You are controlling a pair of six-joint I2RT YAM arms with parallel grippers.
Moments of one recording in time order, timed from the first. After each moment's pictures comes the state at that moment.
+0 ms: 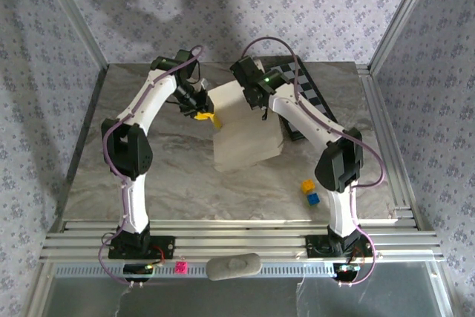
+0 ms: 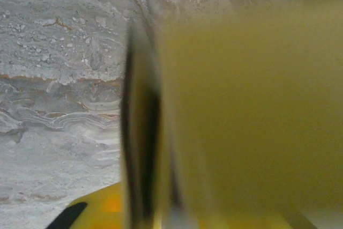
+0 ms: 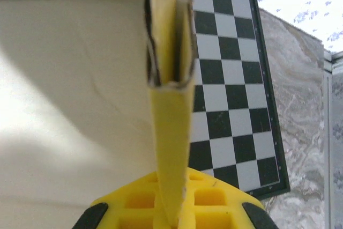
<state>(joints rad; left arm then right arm) -0.34 2.06 2.00 -1.32 0.43 -0.40 0.65 1.99 2.00 -1.06 0.59 0.17</state>
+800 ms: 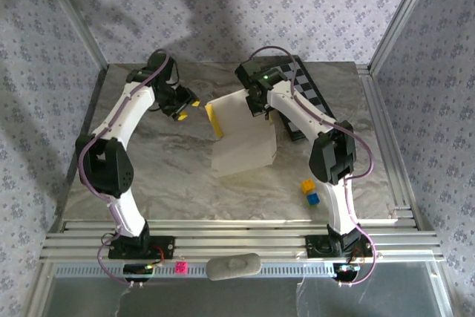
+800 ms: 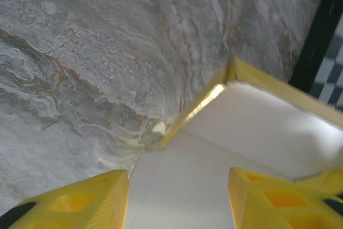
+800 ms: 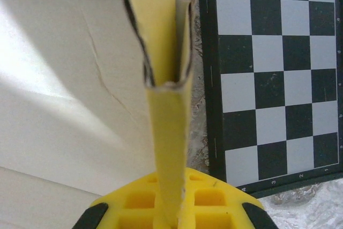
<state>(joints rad) -0.24 1.80 1.64 -0.97 0.32 -0.93 0.60 2.09 2.02 -1.14 0.40 0.22</state>
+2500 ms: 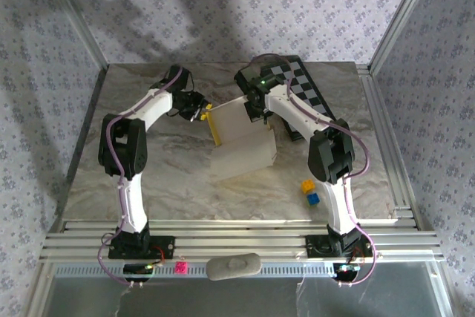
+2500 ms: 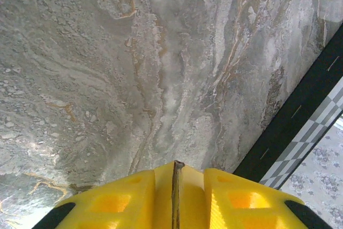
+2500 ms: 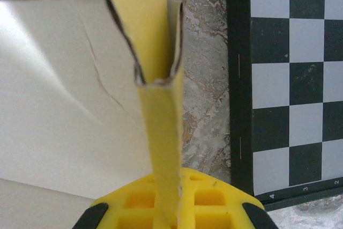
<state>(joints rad) -0.27 2.03 1.57 -0.60 0.43 -1.24 0.60 2.10 1.94 -1.08 0.35 0.22</state>
